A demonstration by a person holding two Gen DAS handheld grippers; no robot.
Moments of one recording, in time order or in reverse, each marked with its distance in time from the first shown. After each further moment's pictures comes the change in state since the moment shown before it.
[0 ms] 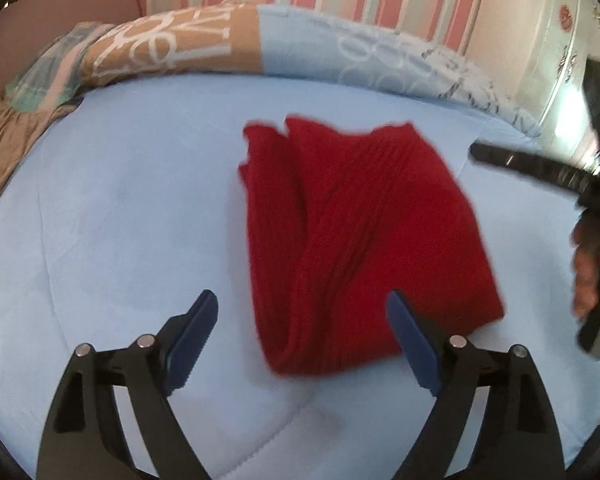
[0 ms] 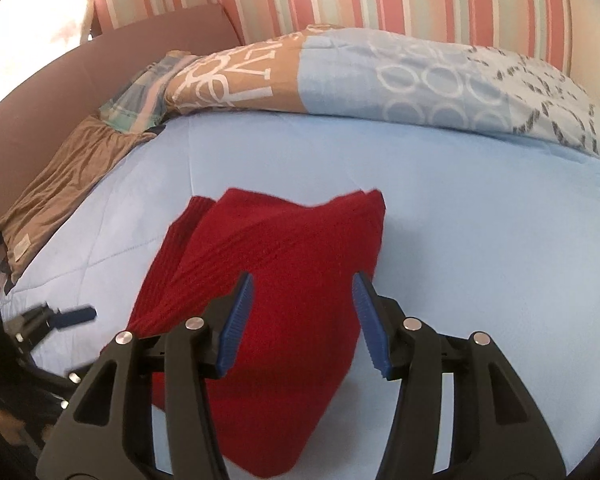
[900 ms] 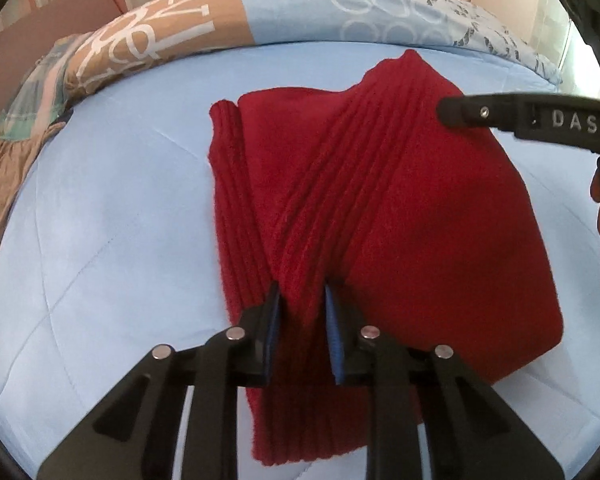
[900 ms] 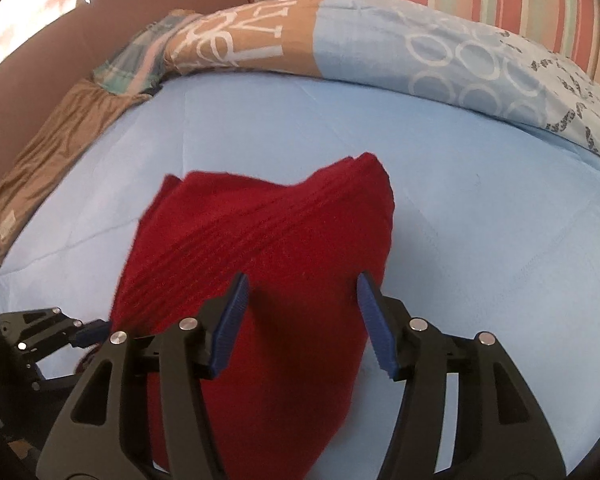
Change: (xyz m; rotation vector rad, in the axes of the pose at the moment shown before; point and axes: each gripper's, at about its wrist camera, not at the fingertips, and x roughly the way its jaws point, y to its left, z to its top) left arm 0.065 -0.022 0.012 0.120 0.118 0.137; right arm 0.067 0.010 0.015 -0.054 0.141 -0.012
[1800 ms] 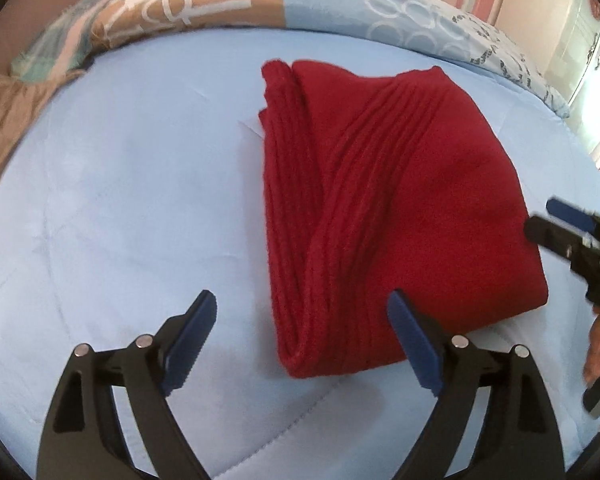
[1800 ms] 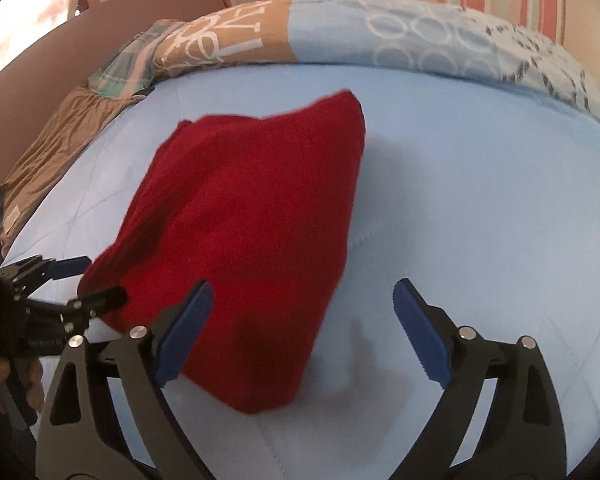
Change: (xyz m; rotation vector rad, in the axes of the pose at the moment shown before) left arm -0.016 0.027 -0.037 -0.164 0.047 -0.082; right arm -0.045 -0.002 -0.096 0.102 -0.017 -0.021
